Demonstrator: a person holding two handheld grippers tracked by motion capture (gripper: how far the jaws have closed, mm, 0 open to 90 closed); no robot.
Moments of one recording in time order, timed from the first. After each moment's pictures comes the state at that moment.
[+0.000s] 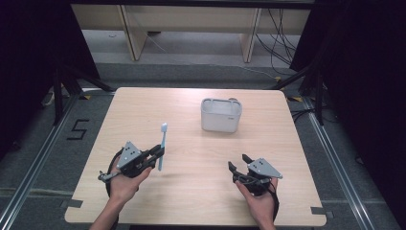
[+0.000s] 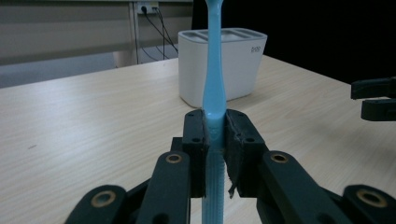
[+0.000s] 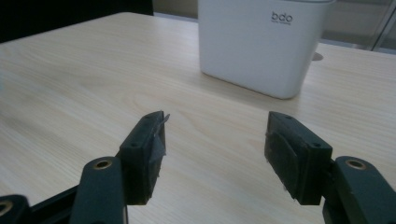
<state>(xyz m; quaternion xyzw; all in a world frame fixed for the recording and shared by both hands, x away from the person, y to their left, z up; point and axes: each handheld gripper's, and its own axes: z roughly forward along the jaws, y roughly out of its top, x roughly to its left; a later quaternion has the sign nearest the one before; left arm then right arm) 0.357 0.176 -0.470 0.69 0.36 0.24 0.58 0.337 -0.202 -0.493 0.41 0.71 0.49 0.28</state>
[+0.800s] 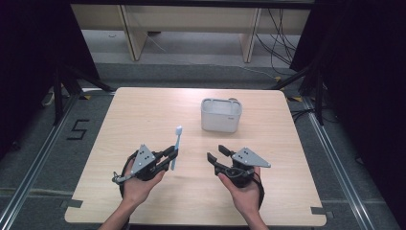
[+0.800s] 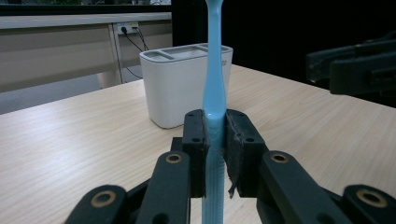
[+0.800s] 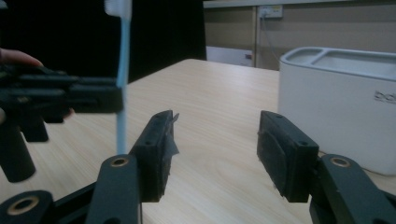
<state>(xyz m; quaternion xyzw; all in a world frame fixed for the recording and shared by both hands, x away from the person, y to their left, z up) 0.352 0.138 -0.470 0.70 0.31 0.25 0.59 0.345 -0.148 -0.450 0.36 0.70 0.58 0.20</state>
